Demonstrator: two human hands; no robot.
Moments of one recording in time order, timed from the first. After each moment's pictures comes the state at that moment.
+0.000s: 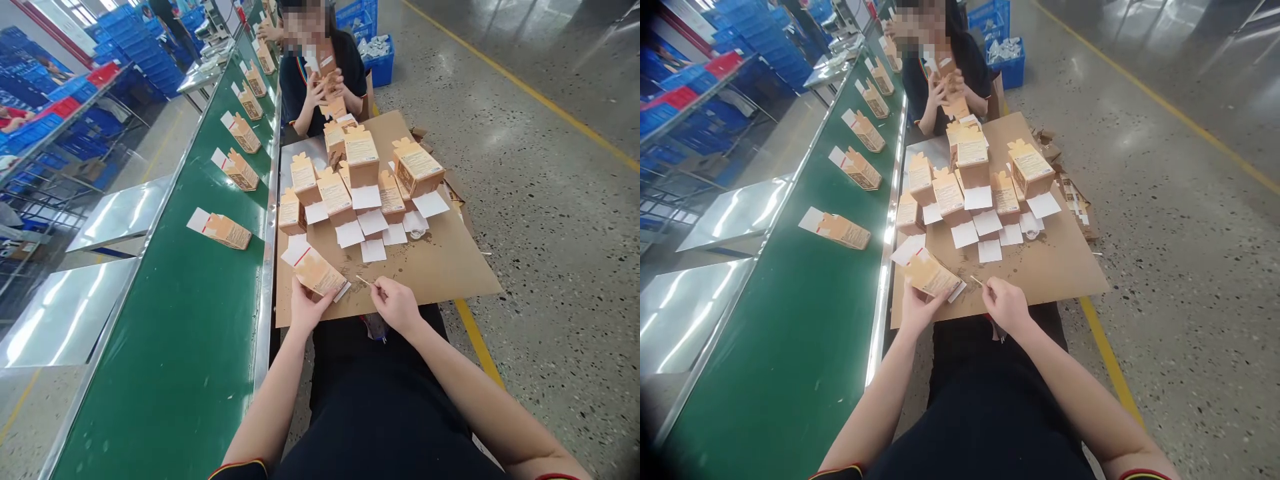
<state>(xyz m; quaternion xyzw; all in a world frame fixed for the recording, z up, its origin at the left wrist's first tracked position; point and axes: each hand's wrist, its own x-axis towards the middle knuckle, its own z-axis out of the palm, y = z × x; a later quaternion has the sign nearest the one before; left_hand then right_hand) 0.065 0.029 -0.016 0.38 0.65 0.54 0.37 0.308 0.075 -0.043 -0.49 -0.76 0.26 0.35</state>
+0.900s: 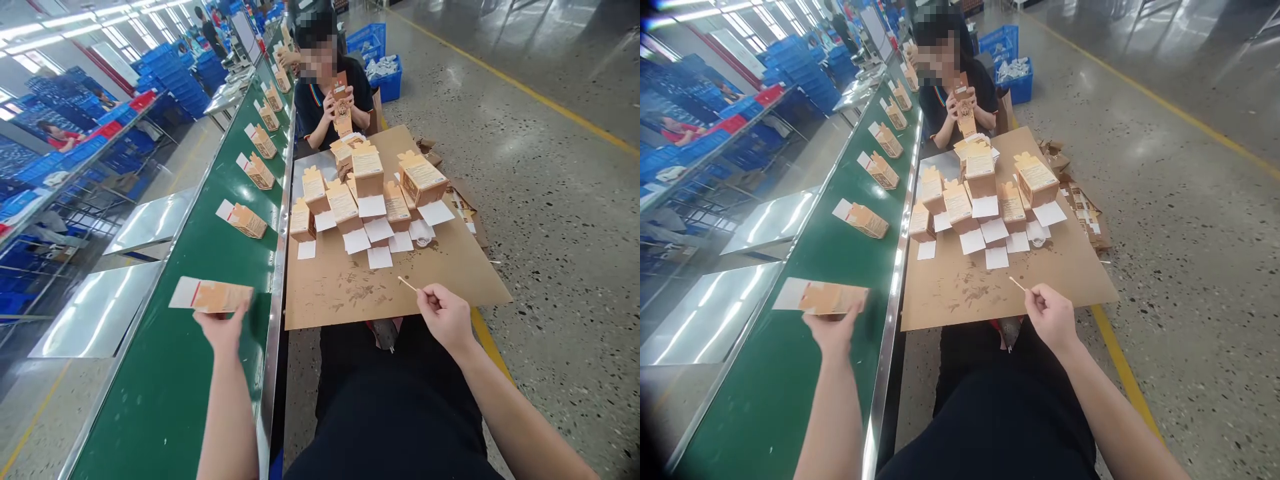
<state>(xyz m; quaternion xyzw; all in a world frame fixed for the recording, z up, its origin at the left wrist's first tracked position) -0.114 -0.020 0.008 0.23 0.79 0.57 0.06 0.369 0.073 -0.012 -0.55 -0.66 0.26 0.44</state>
